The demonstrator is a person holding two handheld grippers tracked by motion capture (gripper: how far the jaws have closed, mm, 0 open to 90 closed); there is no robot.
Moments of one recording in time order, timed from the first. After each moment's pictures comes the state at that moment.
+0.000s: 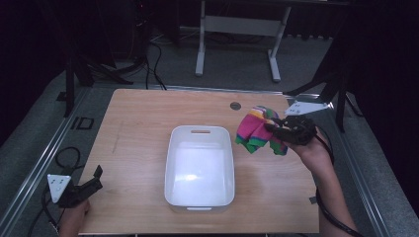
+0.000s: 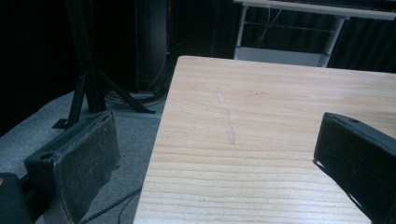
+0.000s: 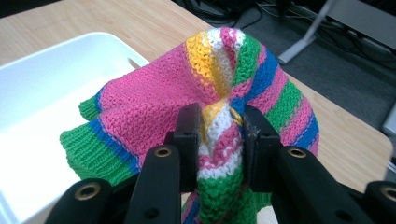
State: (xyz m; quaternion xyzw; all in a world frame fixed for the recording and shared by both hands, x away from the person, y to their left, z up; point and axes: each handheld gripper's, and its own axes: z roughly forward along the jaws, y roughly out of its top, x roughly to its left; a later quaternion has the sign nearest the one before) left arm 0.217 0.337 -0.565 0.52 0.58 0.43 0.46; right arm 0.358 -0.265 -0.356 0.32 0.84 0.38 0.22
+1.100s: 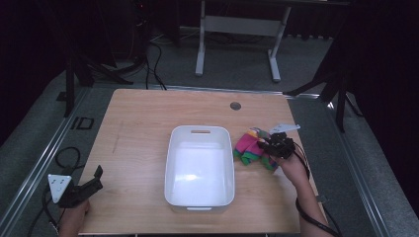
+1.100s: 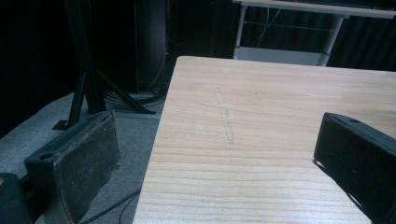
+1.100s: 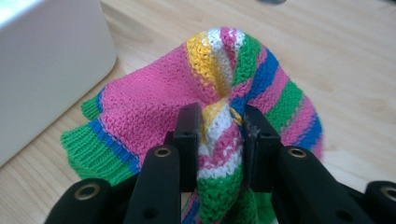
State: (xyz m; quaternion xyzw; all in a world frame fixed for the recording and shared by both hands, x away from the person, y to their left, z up) left arm 0.217 0.337 -0.565 0.53 0.57 0.43 0.45; right arm 0.404 -0.271 -0.498 0.40 0.83 0.34 0.18
